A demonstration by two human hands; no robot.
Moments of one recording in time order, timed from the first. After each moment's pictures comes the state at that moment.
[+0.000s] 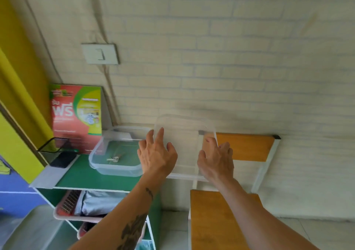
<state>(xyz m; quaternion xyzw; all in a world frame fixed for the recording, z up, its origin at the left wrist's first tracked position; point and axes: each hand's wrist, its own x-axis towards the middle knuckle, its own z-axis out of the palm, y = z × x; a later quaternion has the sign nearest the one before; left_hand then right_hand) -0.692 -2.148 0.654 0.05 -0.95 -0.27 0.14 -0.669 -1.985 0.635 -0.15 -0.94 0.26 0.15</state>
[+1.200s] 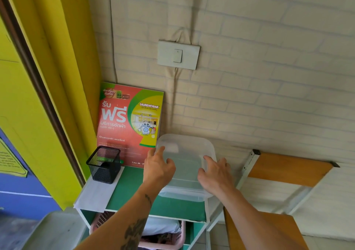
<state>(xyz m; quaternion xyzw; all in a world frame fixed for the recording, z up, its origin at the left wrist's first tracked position) -0.814 -2.388 0.593 0.06 -0.90 -0.42 -0.01 -0.779 -2.214 0.612 -0.14 -0.97 0.17 -0.03</state>
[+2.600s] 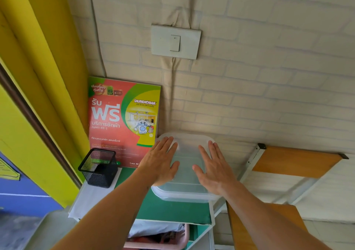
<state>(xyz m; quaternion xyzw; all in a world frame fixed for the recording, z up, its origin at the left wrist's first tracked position) -0.864 -2.403 0.580 -0.27 -0.96 -0.03 -0.01 -0.818 -2.192 0.575 -0.01 -1.00 0.06 -0.05</state>
